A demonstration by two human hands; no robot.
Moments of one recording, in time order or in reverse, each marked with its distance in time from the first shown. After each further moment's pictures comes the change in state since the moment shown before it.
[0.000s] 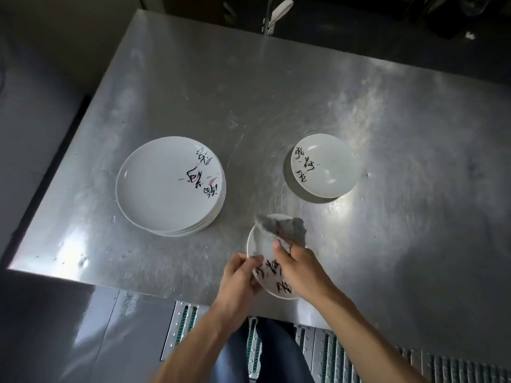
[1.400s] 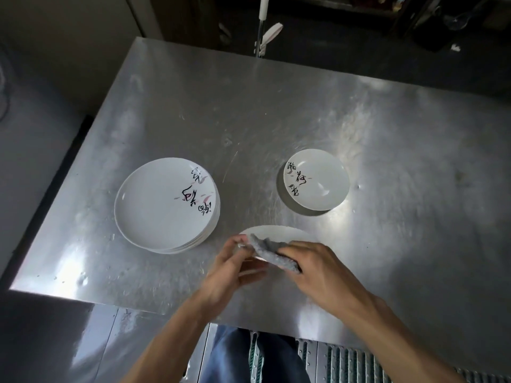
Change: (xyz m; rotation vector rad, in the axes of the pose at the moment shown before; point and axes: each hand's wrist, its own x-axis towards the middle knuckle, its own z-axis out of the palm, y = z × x) left_hand -0.007 0.068 0.020 0.241 -0.159 0.047; right_hand -0.033 -0.037 -0.070 -0.393 0.060 -0.562
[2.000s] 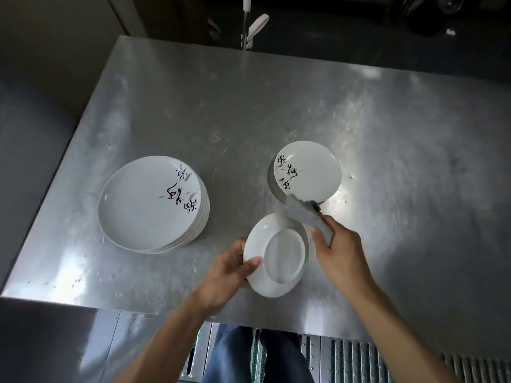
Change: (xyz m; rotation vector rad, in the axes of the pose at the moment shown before) left_hand 0.010 -0.025 -0.002 0.250 -0.148 0.145; right_hand -0.012 0.068 0.013 0.320 0.485 0.307
